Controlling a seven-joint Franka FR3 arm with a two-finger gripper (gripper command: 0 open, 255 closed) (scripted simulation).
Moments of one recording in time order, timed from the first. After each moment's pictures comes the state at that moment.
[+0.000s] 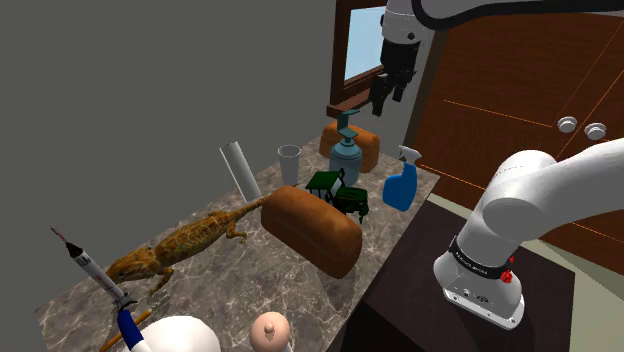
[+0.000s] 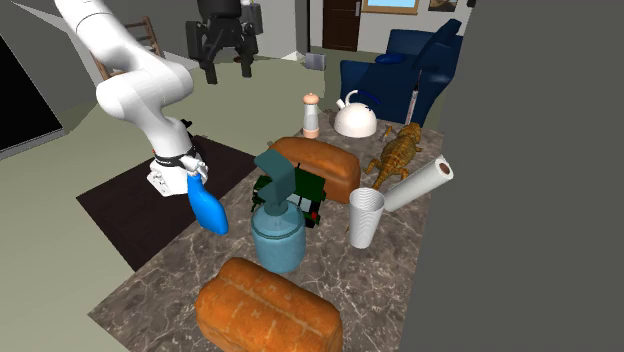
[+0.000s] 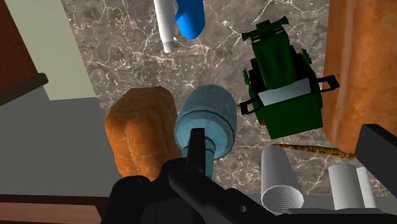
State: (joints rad) arm 0.01 -0.77 0.06 -2.41 -0.08 1.70 0.09
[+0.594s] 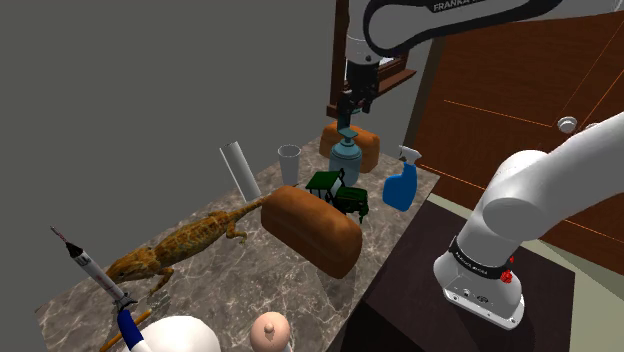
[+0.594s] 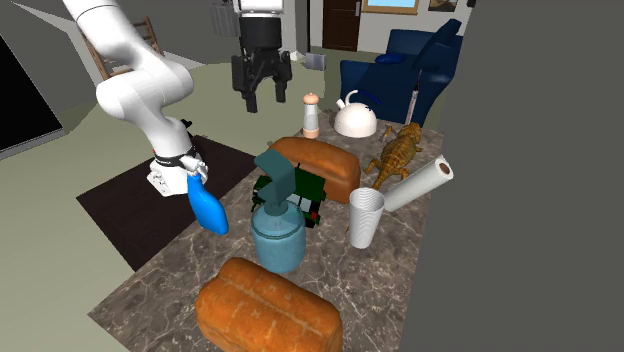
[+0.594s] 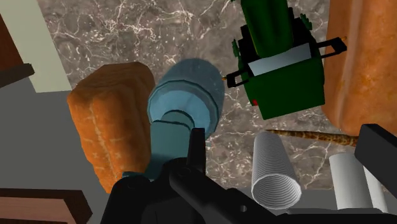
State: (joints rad) arm 0.01 -0.53 0.09 -2.37 -0.08 1.90 0.13
